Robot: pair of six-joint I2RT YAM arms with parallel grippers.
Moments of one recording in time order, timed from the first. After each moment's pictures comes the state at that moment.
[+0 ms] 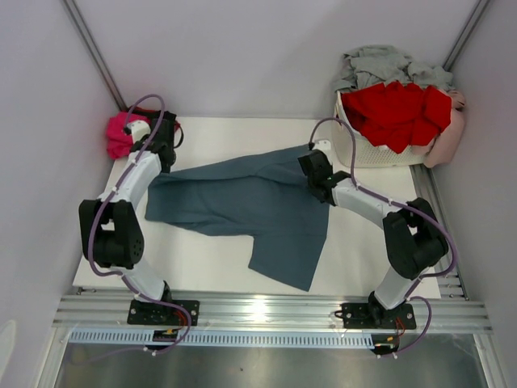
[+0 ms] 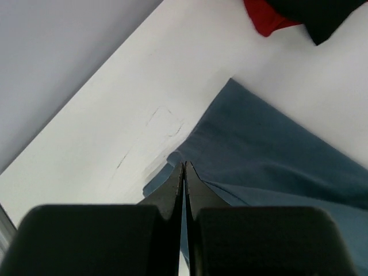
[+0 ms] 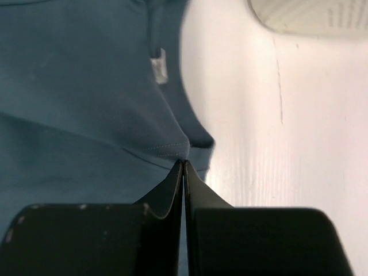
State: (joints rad) left arm -0.07 1.68 1.37 -0.69 -0.78 -0.56; right arm 0.56 1.70 1.17 -0.29 0.55 0.27
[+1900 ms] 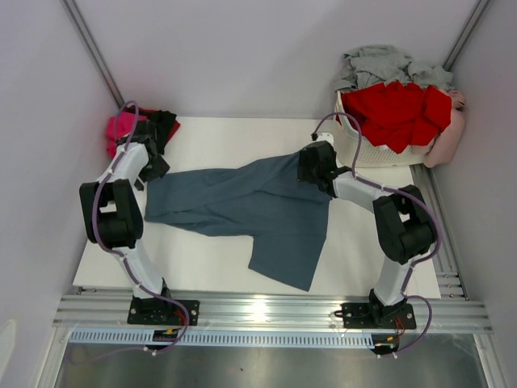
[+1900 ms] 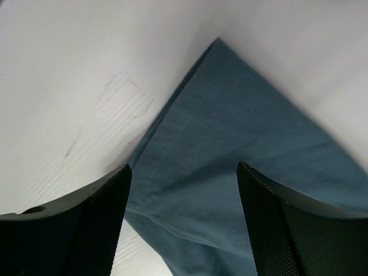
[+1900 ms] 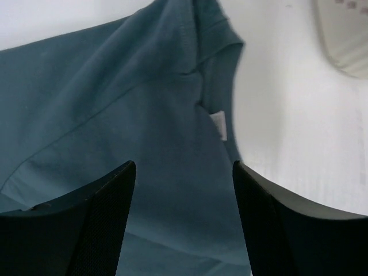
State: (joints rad) left arm 0.11 1.84 1.44 -0.78 -0.41 -0.63; right arm 0.45 1.80 1.17 -0.06 0.32 0.32
